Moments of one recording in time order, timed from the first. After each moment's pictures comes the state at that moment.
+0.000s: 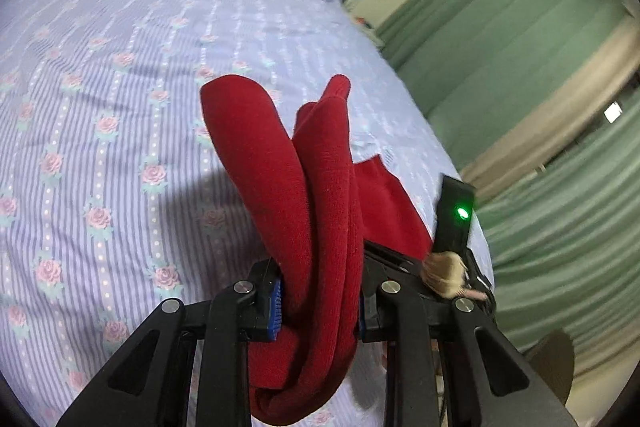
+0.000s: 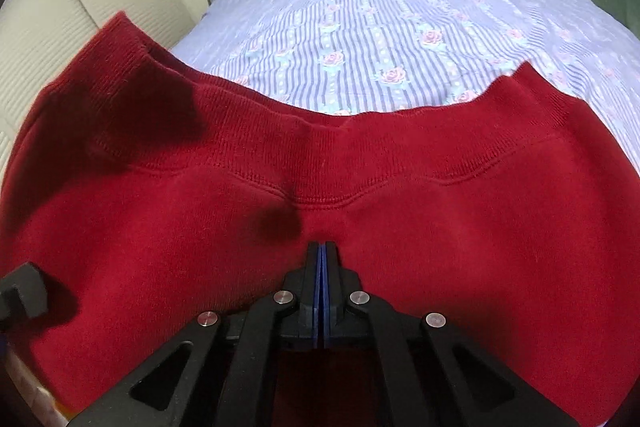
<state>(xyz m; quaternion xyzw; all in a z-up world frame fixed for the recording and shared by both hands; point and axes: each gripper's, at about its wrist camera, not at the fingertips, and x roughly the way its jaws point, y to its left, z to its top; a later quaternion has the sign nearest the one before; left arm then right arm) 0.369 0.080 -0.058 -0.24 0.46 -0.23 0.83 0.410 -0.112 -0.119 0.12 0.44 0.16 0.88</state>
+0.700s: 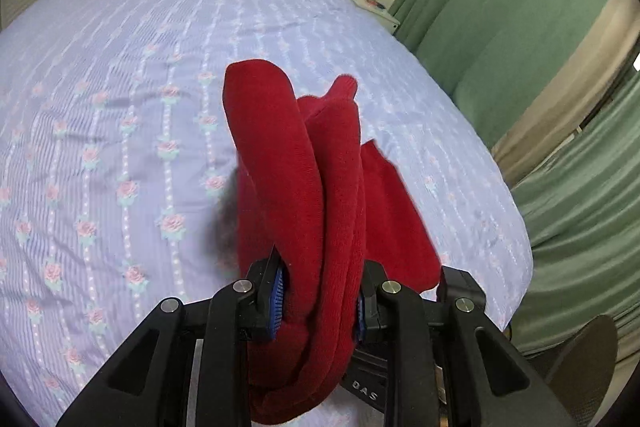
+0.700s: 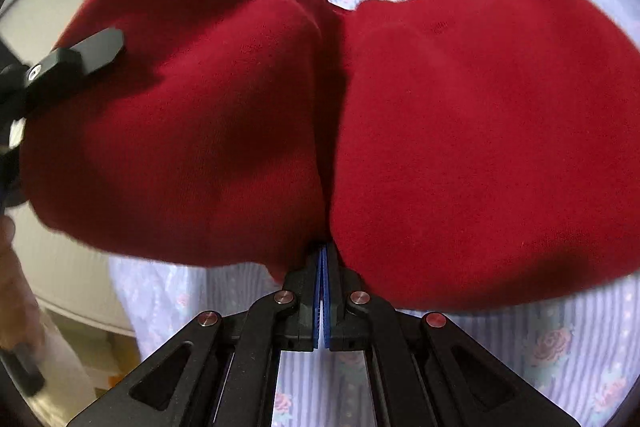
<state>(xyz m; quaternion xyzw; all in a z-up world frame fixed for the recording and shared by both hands) 0.371 -0.023 -0.016 -0.13 0.47 -0.19 0.85 0.332 -0.160 -0.141 0.21 0.47 0.25 0.82</state>
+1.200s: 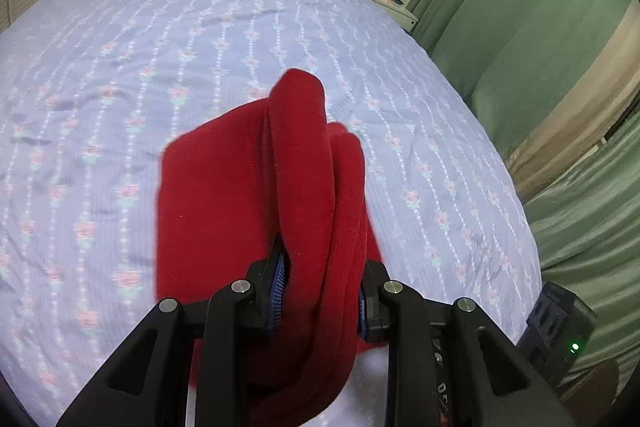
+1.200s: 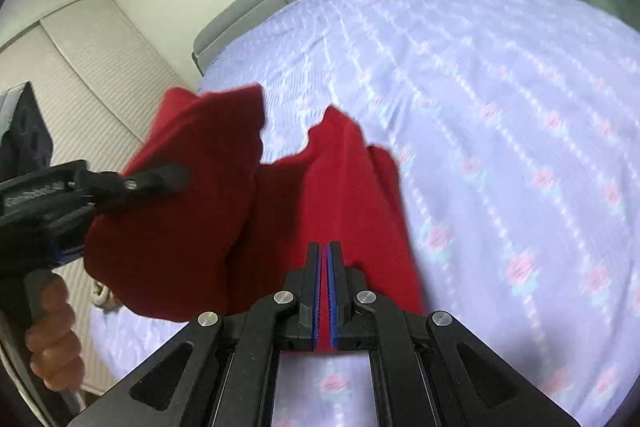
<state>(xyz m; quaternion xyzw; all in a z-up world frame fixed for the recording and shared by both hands) 0.409 -0.138 -0.028 -0.13 0.48 -0.14 0.85 0.328 -0.309 -0.086 0.23 0.36 0.14 0.89</state>
